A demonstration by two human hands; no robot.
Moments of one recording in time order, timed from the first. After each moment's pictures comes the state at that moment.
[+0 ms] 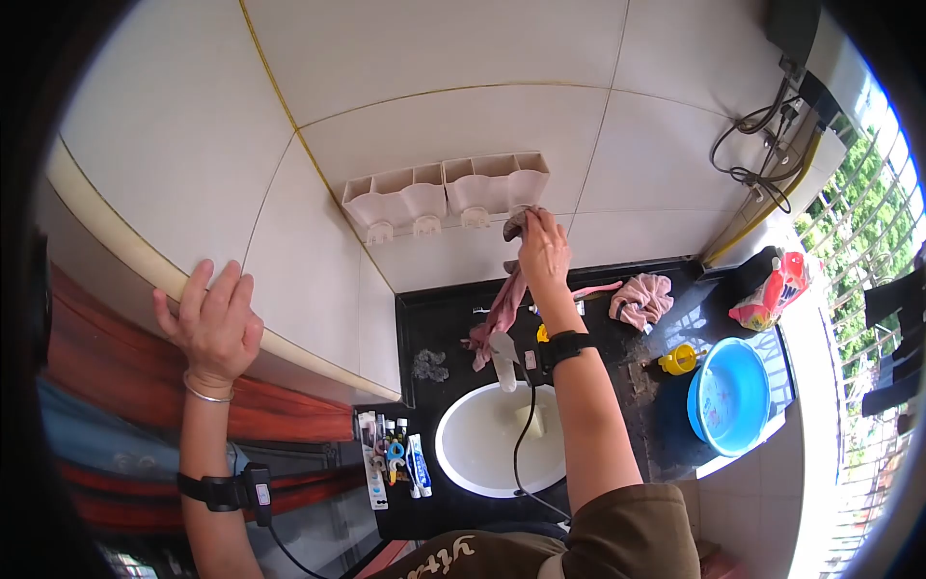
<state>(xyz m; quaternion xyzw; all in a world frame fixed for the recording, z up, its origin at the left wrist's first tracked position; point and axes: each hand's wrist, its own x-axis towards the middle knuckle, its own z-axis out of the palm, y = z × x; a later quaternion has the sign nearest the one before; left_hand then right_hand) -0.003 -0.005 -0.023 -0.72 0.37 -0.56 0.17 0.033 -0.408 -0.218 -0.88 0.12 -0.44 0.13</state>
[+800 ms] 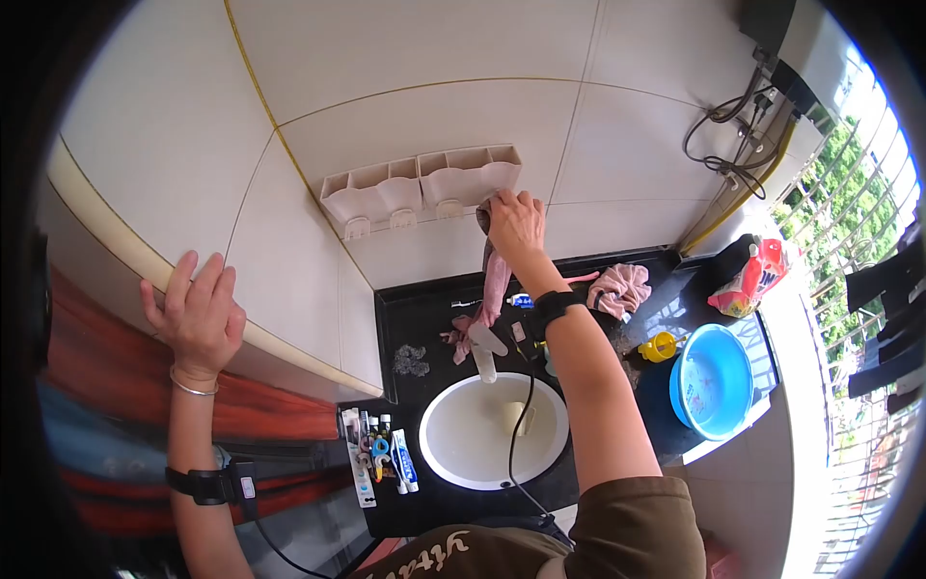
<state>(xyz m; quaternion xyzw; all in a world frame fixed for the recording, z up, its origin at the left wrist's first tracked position) -0.003 -0.004 -0.023 -0.72 0.37 -0.56 0.15 0.041 -0.418 -0.191 -0.93 0.05 -0.36 0.01</state>
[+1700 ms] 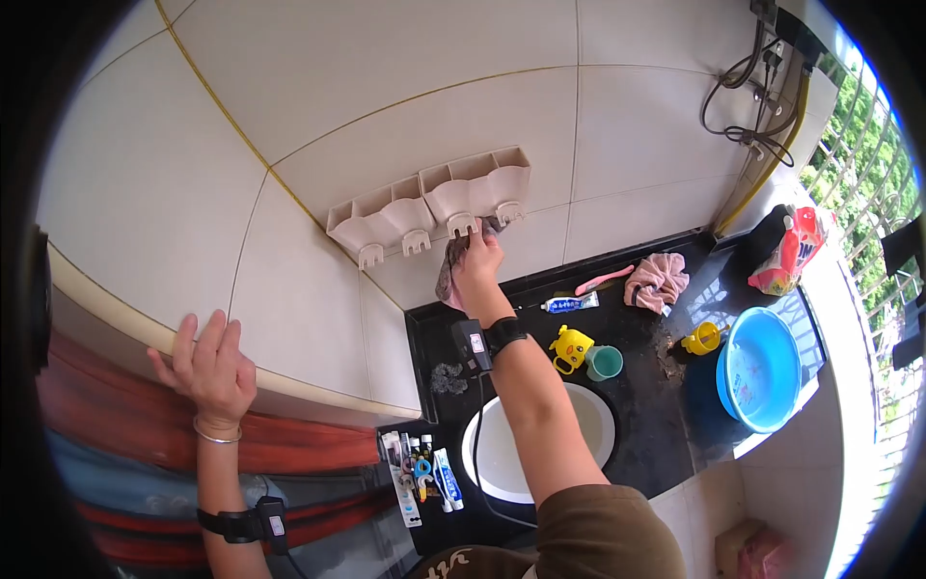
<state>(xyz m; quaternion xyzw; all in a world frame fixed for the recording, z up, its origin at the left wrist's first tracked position) -0.001 -0.005 -0.025 -0.72 0.37 -0.56 0.18 0.115 -0.331 -0.269 -0.23 0.25 -0.28 0.90</state>
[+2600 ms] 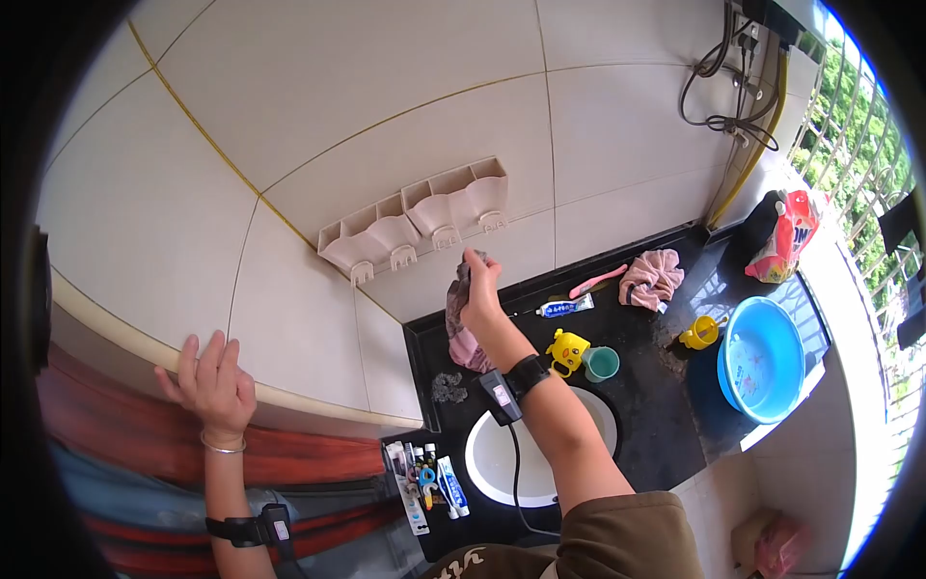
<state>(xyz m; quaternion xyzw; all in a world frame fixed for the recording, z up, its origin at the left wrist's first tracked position) -0.003 -0.004 -0.025 -0.73 0.38 -0.55 0.18 0.050 -0.331 -0.233 -0.25 0.26 -0.18 0.92</state>
